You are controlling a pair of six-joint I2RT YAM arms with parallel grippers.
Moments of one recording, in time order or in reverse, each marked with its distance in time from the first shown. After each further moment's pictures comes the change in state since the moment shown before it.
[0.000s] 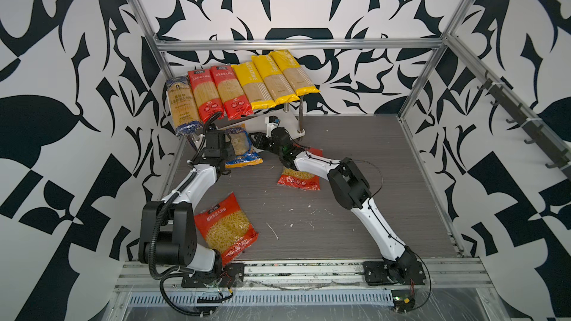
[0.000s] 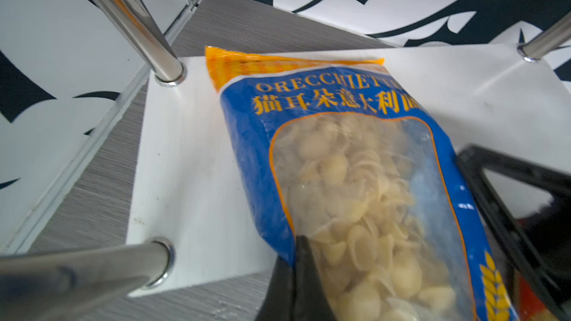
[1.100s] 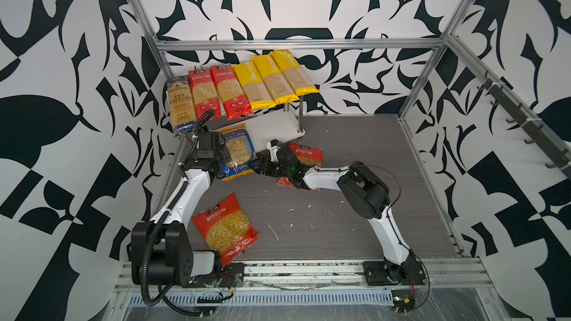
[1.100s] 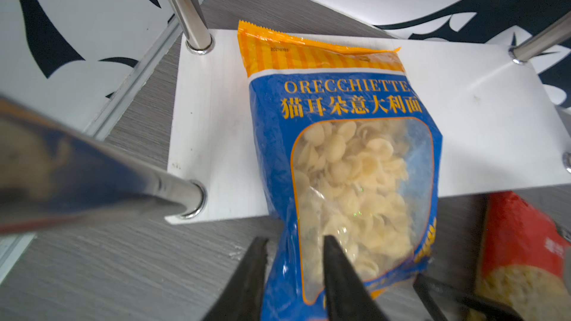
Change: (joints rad) left arm 0.019 -0.171 -0.011 -0.210 0.053 -0.088; right arm 0.067 -0.269 -0.524 0.057 -0.142 0.092
